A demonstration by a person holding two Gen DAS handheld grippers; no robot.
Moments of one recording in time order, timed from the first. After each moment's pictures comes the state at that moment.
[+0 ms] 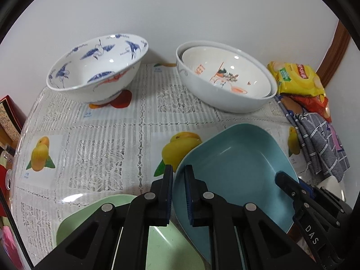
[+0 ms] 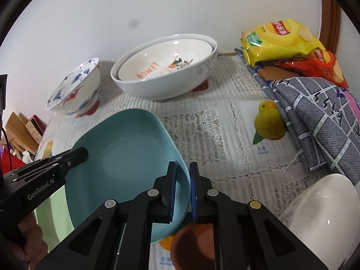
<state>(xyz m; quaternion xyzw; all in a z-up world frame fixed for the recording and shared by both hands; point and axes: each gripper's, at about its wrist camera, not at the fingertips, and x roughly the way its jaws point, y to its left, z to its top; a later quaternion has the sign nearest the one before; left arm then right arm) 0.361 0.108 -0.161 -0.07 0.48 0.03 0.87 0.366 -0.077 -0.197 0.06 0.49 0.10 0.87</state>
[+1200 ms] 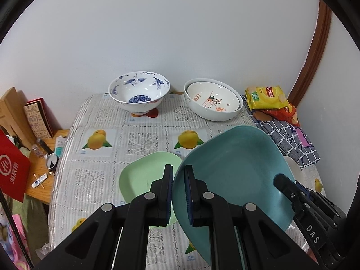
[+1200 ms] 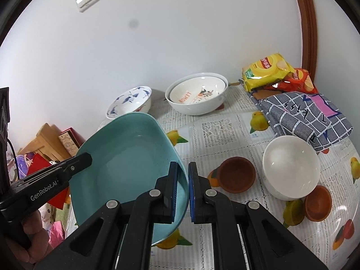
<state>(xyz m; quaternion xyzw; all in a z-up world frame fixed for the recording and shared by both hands) 0.212 0.129 -0.044 -0.08 0.42 0.04 0.90 0.228 -0.067 -0.077 0.10 0.42 0.13 0.89</state>
